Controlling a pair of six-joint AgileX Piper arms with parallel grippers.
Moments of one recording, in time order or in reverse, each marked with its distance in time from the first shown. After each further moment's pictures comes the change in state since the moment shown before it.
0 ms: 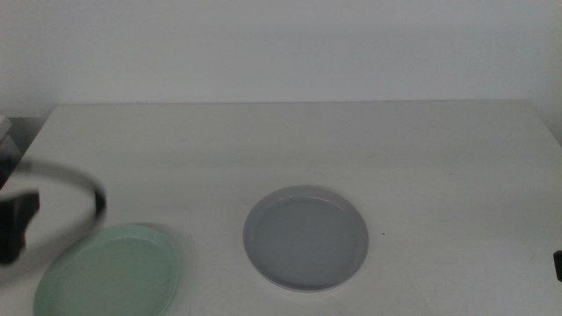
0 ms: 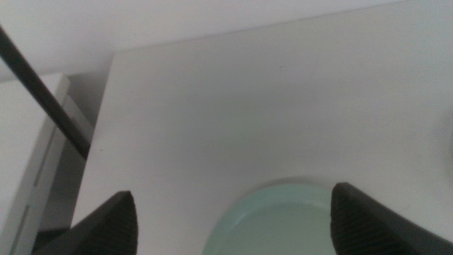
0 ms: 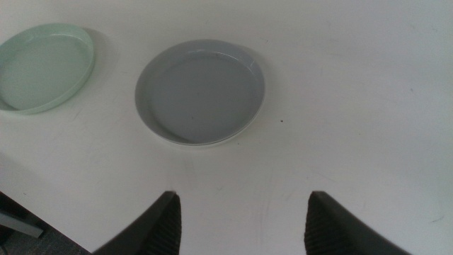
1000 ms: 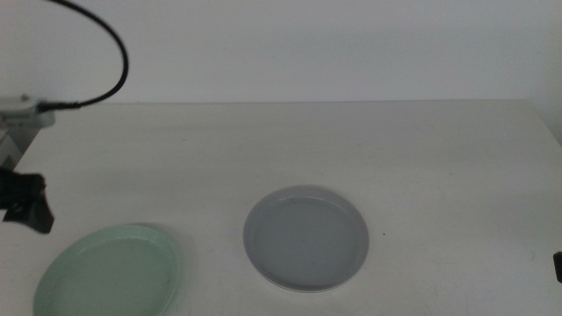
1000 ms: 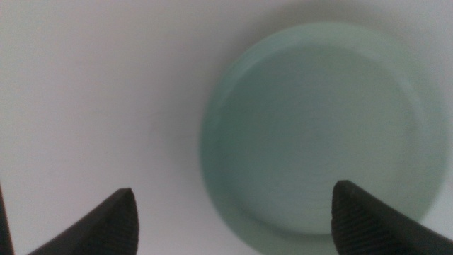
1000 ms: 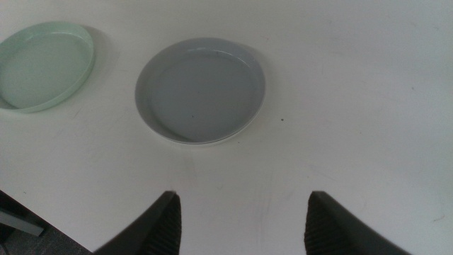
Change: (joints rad) left arm 0.262 0.801 -0.535 -0.197 0.617 0.250; right arm 0.000 0.000 0.000 0.000 0.004 0.000
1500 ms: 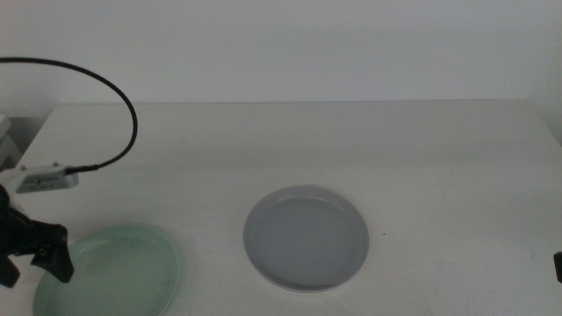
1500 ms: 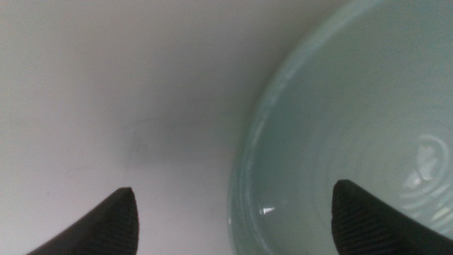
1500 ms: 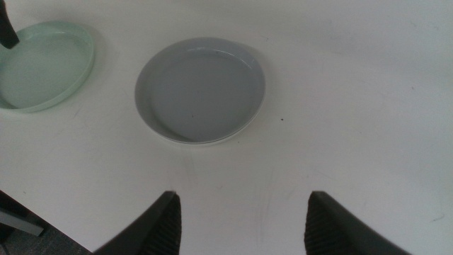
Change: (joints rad) left arm 0.078 0.337 0.051 -0.057 -0.104 0.126; right arm 0.000 0.000 0.000 0.000 0.000 0.000
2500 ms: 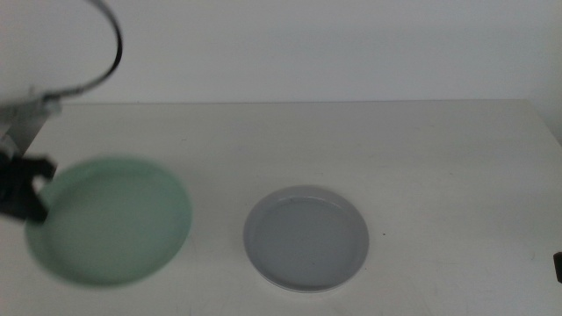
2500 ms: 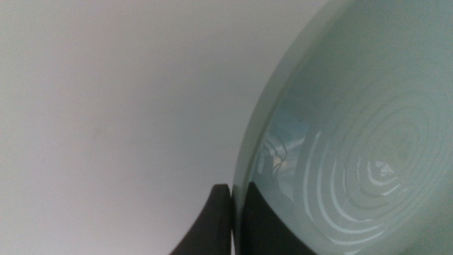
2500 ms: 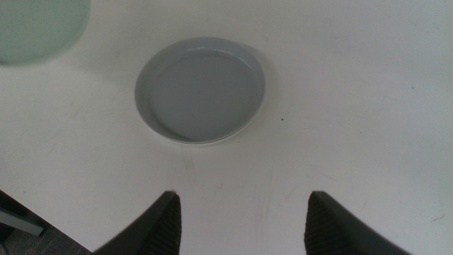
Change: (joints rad) left arm -0.044 -0.204 -0.161 -0.084 0.226 -0.088; right arm 0.000 0.000 0.000 0.000 0.001 0.000
